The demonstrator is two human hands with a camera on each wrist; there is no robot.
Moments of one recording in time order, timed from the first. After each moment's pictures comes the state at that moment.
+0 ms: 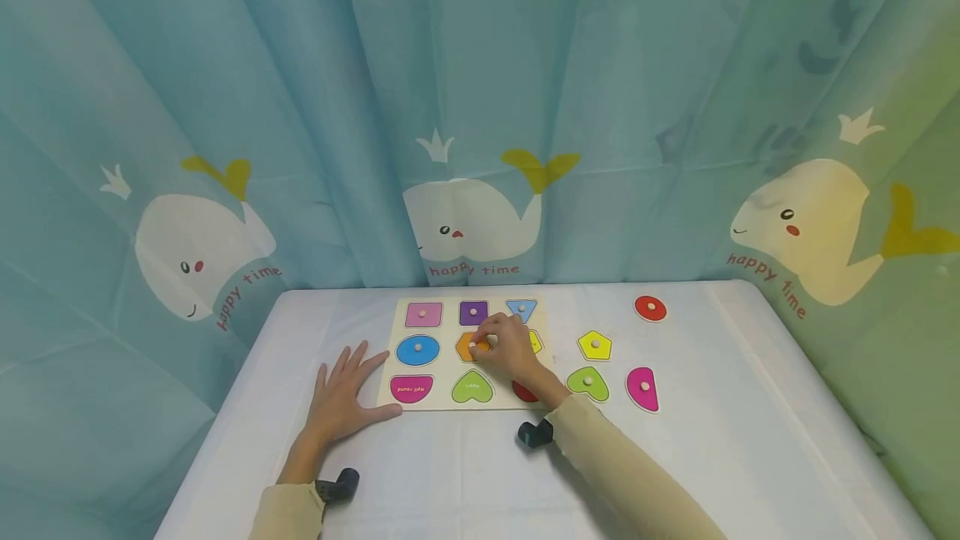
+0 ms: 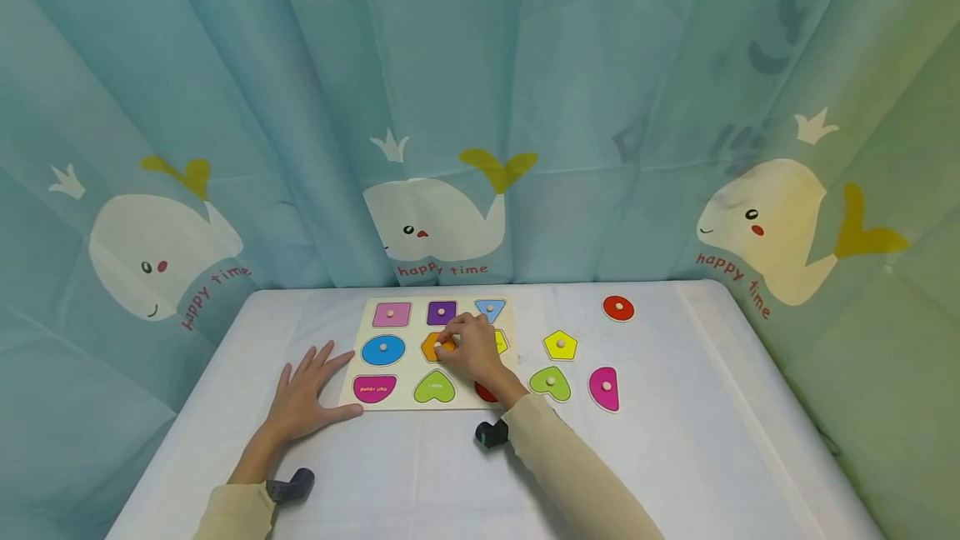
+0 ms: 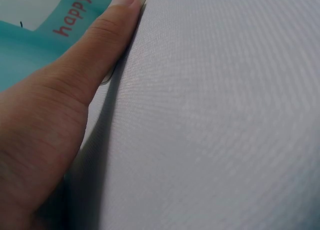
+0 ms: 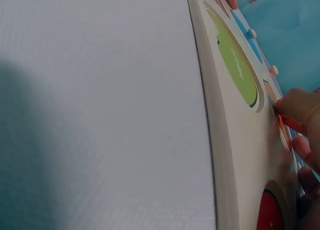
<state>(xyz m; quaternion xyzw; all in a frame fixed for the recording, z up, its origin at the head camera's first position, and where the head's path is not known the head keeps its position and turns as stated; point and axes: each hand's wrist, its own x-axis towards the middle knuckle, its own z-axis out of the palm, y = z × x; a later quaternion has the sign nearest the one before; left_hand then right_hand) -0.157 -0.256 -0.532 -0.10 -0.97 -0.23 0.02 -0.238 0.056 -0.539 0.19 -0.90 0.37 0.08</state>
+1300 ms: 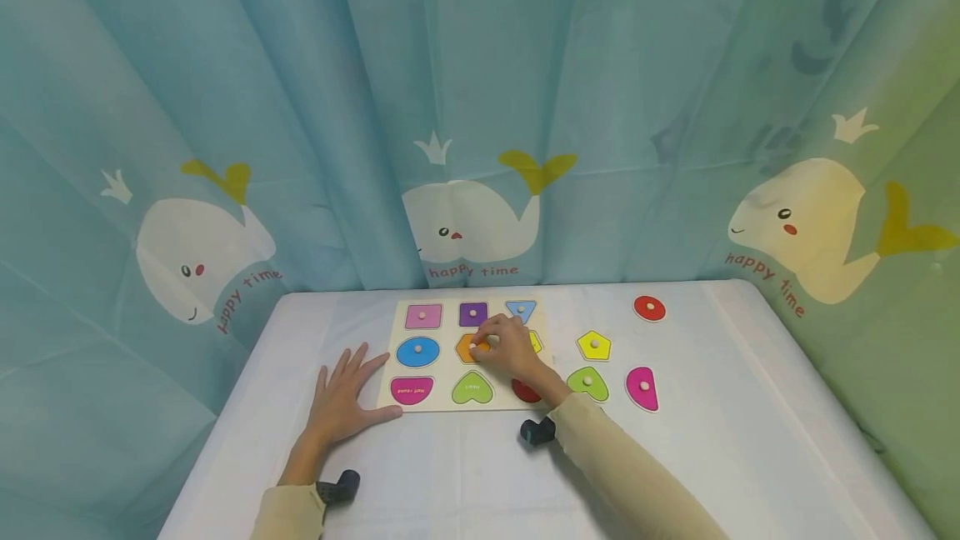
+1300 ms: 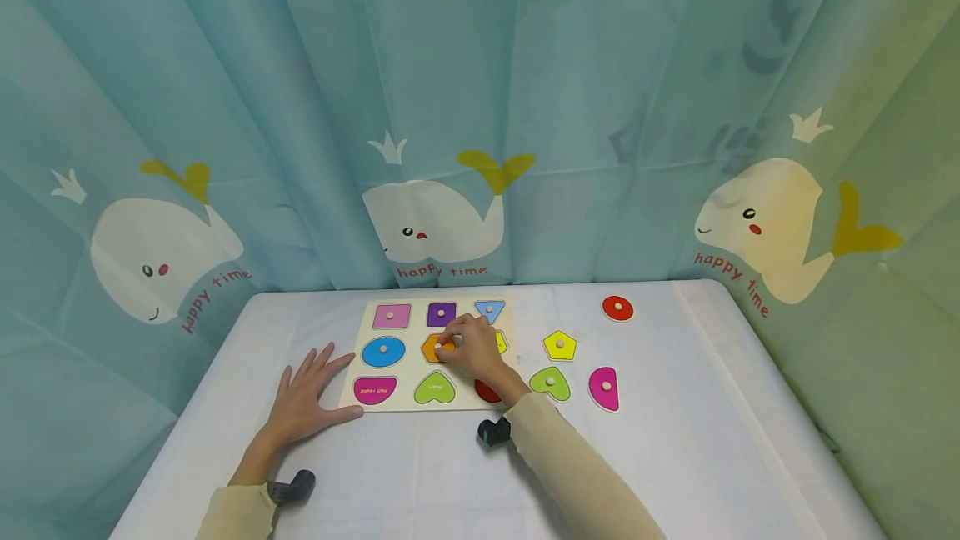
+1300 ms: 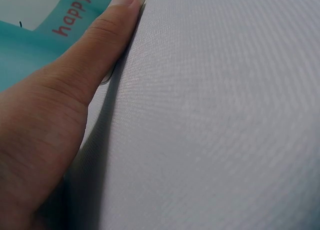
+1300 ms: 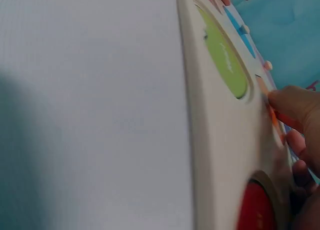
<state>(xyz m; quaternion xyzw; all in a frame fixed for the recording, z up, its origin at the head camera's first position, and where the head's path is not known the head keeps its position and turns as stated) -0.158 -0.258 -0.540 -0.10 -0.97 -0.23 0.02 -0.239 0.060 -0.533 0.18 -0.90 0.39 0.02</state>
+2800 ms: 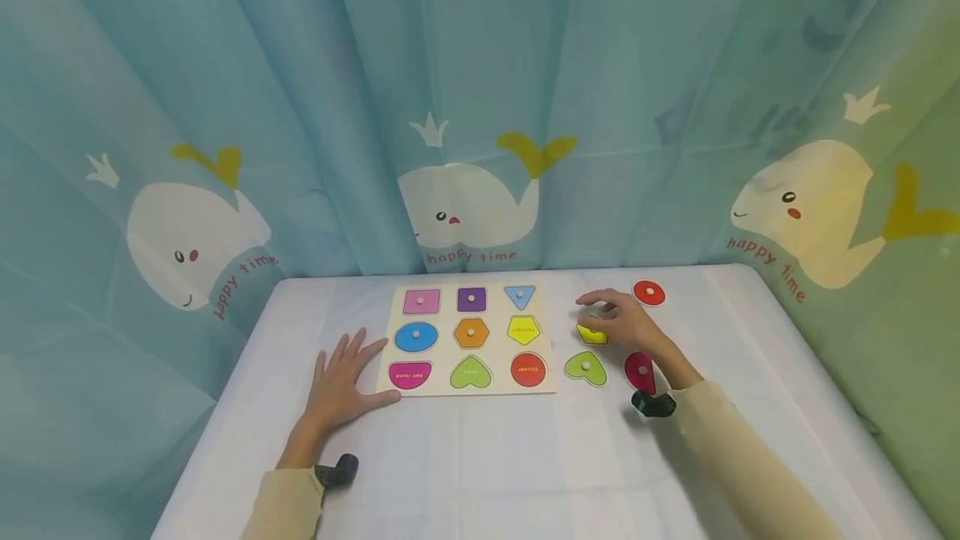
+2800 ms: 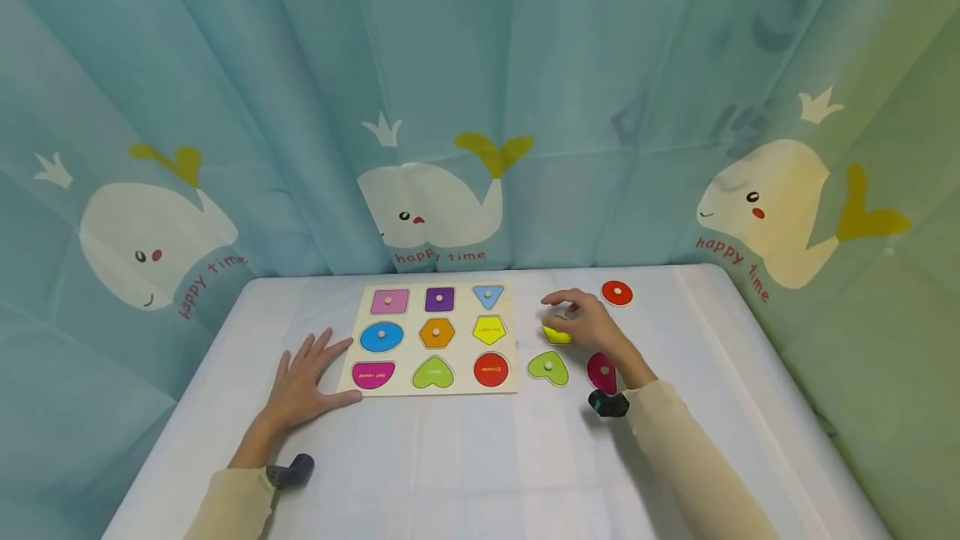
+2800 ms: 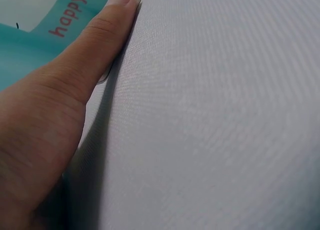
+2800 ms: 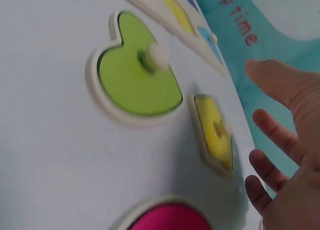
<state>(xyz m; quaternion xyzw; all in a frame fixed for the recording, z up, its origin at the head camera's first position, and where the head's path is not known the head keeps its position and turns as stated) -0.161 -0.258 -0.534 -0.10 -0.97 -0.23 0.01 -0.233 0.246 -0.503 0.09 -0.91 0.41 -0.05</state>
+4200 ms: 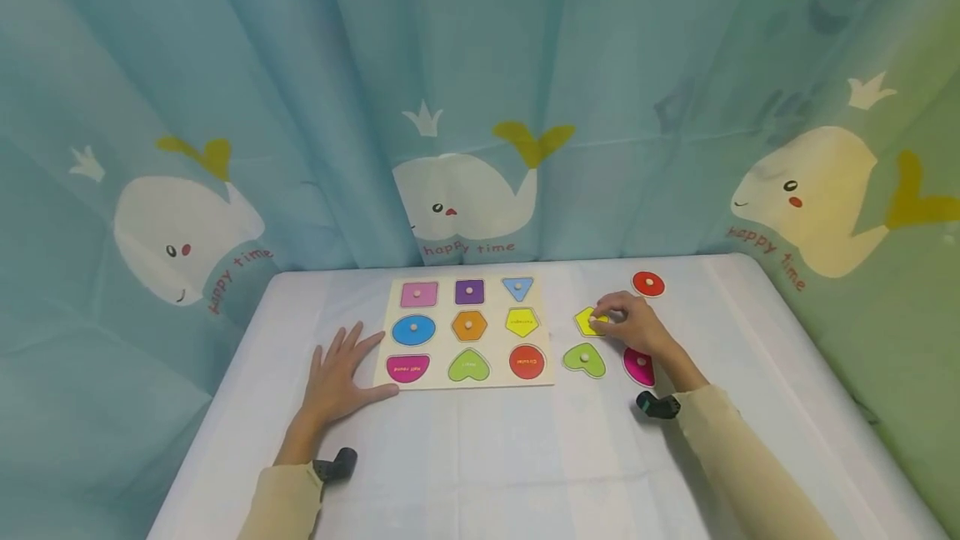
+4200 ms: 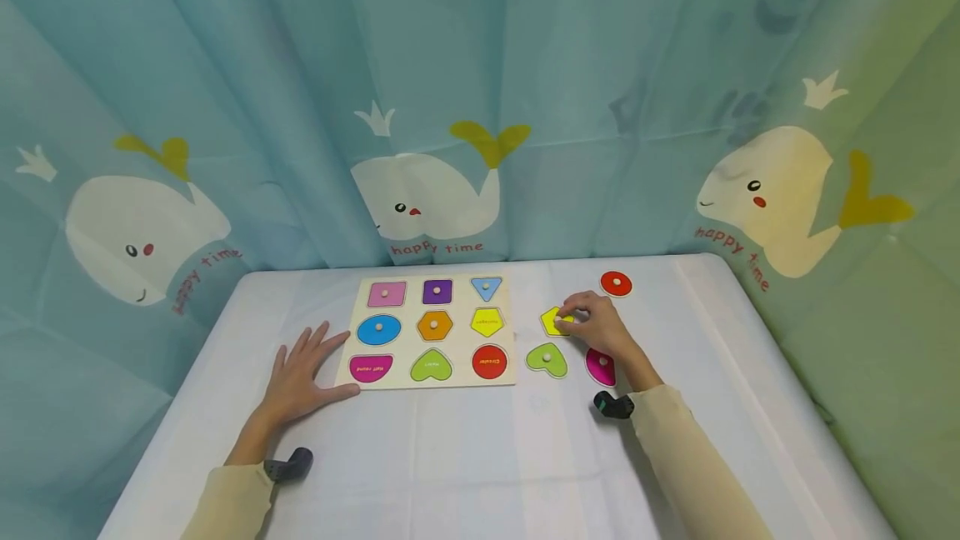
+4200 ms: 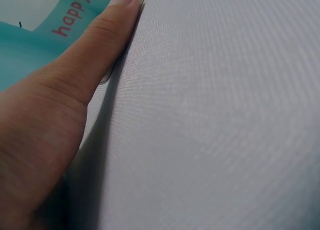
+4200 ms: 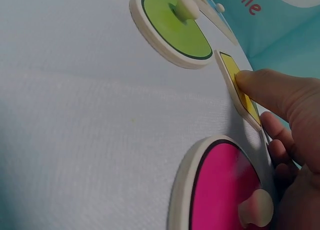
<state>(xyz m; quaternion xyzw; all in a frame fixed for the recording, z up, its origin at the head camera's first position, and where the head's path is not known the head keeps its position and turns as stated) -0.164 -0.257 -0.534 -0.10 -0.97 -0.23 -0.01 -0.228 0.263 -0.529 0.04 -0.92 0.39 -0.04</state>
